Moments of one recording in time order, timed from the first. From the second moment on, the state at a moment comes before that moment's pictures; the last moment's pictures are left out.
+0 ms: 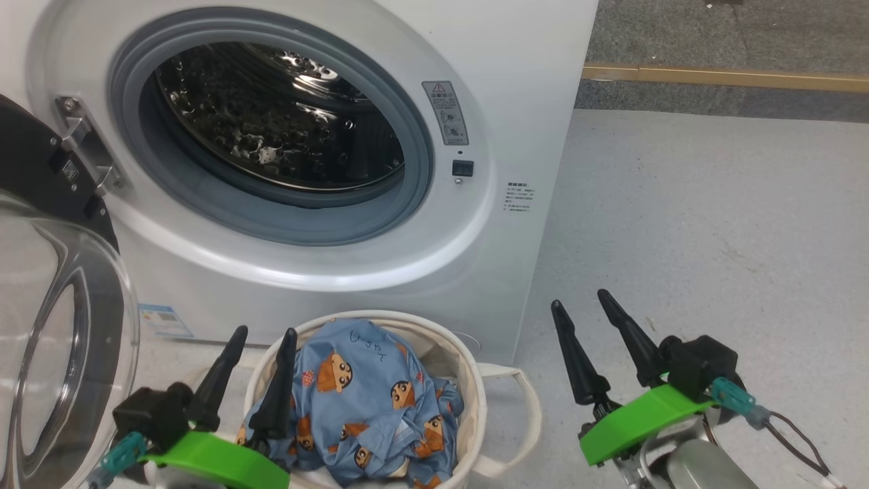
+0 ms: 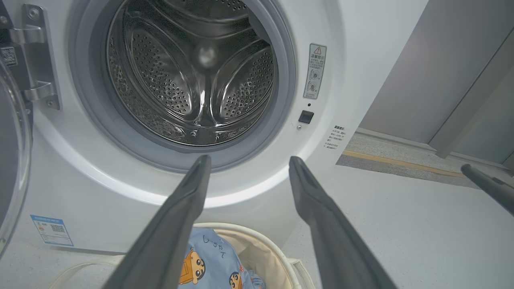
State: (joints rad) left arm -0.12 0.26 -0.27 0.14 -0.52 -0.05 -0.17; right arm -0.20 -0.16 0.41 0.21 0.41 0.13 -0.23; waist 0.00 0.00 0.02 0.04
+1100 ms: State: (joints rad) left arm -0.12 0.27 -0.28 0.16 -0.52 -0.02 -0.17; right arm -0.19 -0.16 0.41 0.20 0.42 0.13 -0.23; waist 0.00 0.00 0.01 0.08
